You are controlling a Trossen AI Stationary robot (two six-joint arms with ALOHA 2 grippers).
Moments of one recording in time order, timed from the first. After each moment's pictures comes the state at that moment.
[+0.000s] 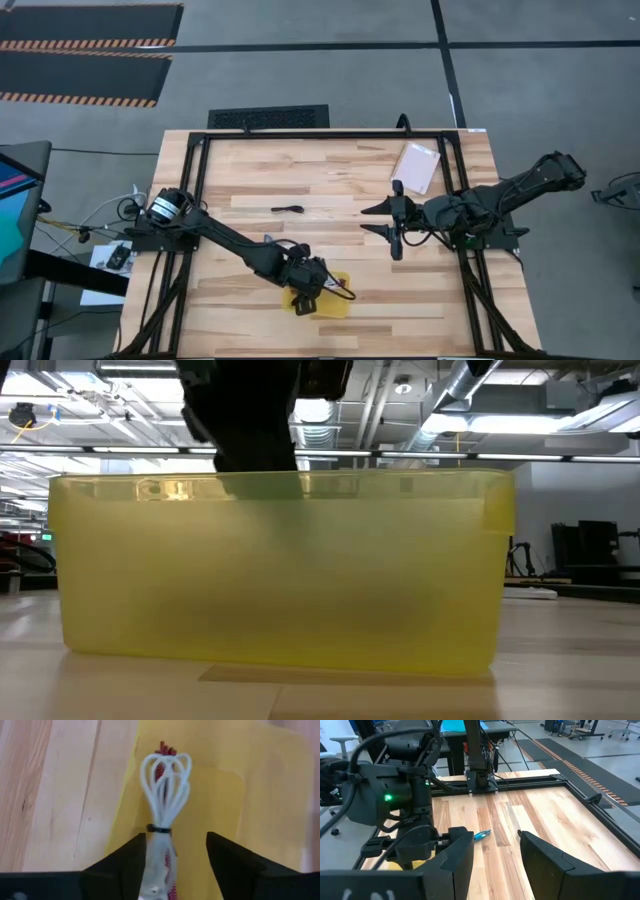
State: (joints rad) left arm -0.42 1.93 1.37 -0.52 -0.14 -0.54; right arm 0.35 1.06 0.88 -0.10 0.44 0.18
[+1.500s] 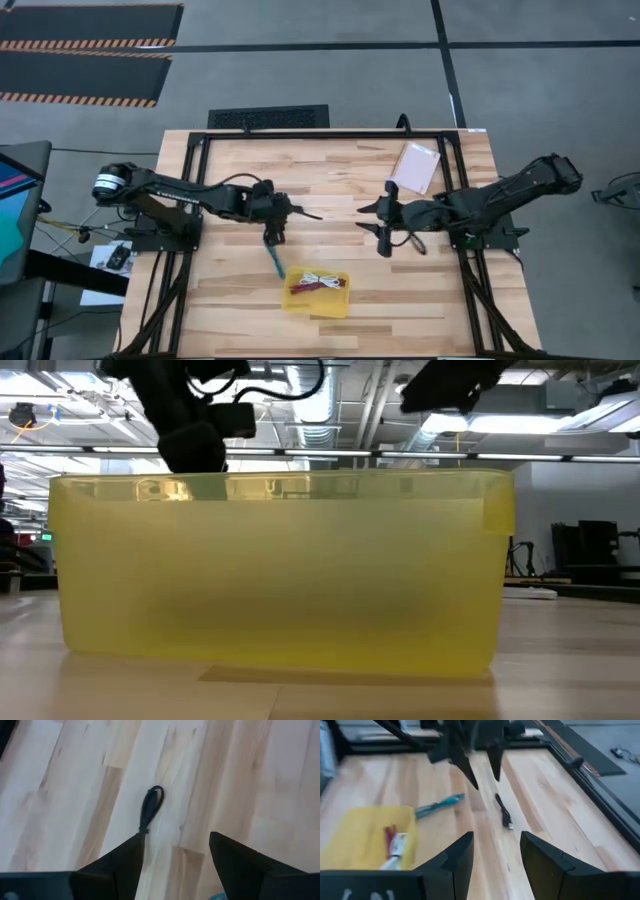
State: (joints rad) left arm -0.05 1.41 0.91 -0.57 -0.29 -0.21; right arm 0.27 1.18 0.88 -0.19 0.45 0.18
